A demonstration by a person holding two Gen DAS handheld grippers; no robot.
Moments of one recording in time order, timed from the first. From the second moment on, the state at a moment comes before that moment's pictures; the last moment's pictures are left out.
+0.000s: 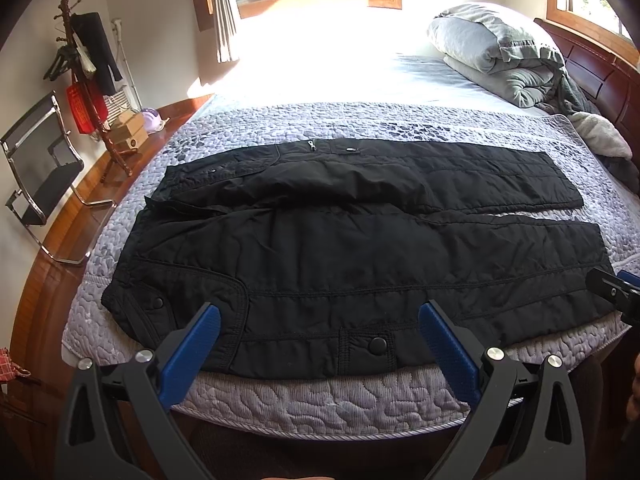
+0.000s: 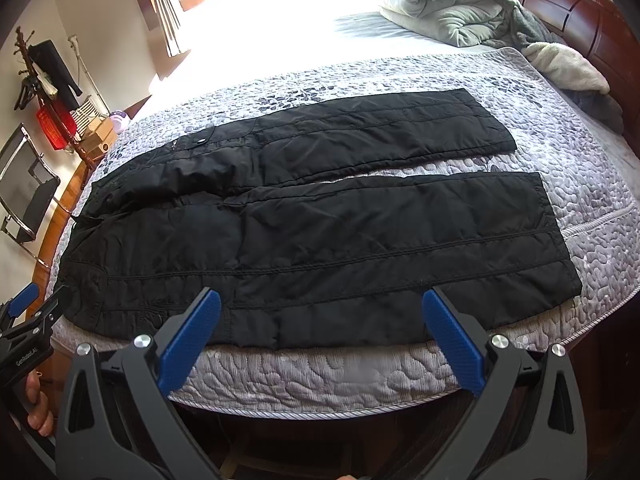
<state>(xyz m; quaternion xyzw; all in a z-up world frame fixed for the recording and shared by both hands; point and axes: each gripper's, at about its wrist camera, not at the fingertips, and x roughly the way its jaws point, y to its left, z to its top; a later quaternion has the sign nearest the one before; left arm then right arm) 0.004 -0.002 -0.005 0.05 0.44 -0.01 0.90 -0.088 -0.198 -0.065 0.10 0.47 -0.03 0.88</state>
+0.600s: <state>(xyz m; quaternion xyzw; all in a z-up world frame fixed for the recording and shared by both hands) 0.007 -0.009 -0.005 0.04 0.44 -0.03 0.90 -0.086 -0.200 -0.071 0.10 0.48 -0.03 0.87</state>
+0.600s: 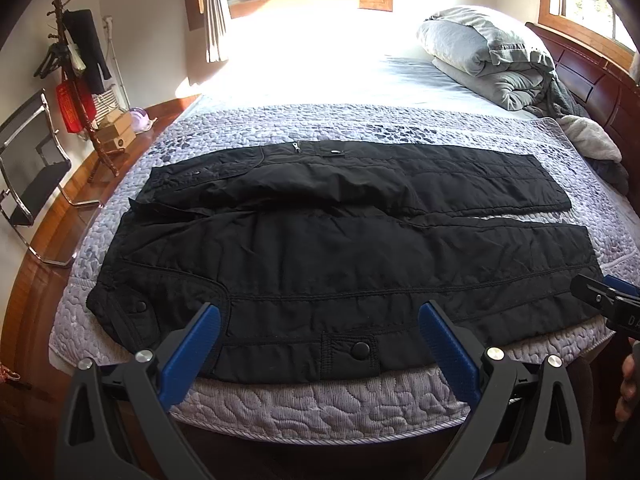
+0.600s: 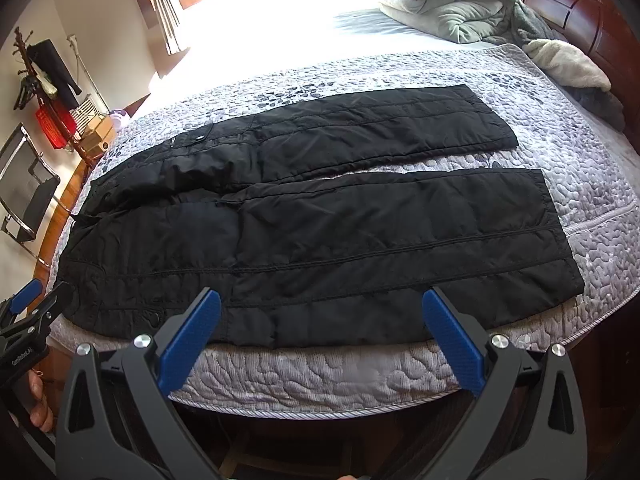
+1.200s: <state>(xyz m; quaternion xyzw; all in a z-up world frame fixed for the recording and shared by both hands) 0.033 -0.008 -0.020 0.02 0.48 -0.02 0.88 -0.064 -0.210 -0.084 0.12 0.49 -0.01 0.86</state>
